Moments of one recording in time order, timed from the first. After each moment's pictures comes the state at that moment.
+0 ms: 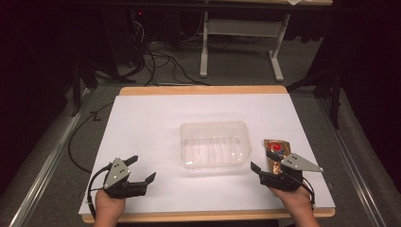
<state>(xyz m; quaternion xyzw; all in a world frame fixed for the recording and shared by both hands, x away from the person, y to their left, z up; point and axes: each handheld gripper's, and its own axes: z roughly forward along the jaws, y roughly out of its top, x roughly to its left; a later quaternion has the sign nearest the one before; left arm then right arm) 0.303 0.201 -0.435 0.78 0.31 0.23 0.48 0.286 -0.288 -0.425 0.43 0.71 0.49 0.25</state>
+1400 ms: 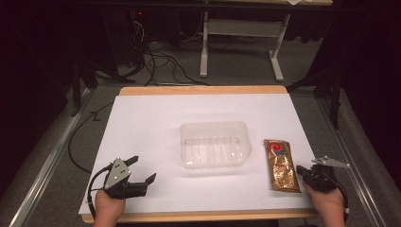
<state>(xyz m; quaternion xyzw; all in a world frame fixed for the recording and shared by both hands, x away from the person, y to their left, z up) 0.302 0.201 -0.435 0.79 0.31 0.23 0.48 0.290 -0.399 -0.467 0.60 0.71 0.30 0.22</state>
